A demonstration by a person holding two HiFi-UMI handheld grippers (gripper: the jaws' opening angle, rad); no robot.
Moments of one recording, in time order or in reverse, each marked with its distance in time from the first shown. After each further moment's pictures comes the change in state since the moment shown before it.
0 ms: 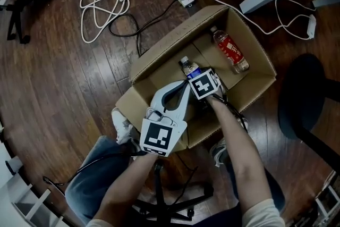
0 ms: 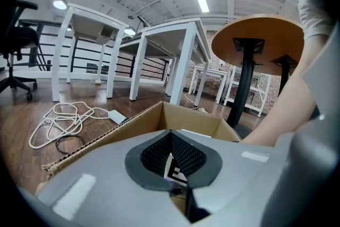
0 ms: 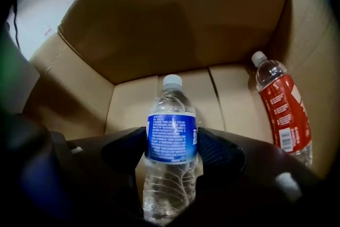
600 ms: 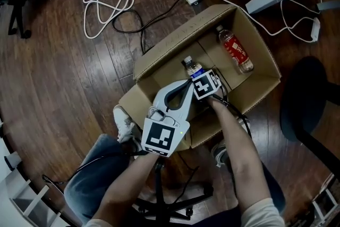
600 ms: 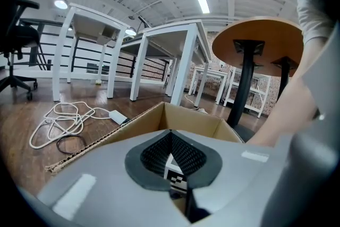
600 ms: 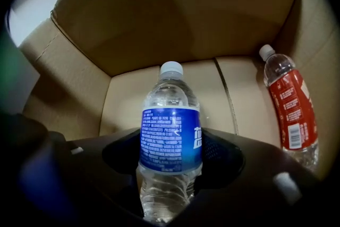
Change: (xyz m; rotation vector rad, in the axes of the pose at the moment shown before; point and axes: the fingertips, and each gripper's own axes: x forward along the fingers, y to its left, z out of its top) left arm -0.004 0.005 -0.001 -0.010 0.006 -0.003; right arm 0.017 0.005 -0.014 -0.008 0.070 -0.026
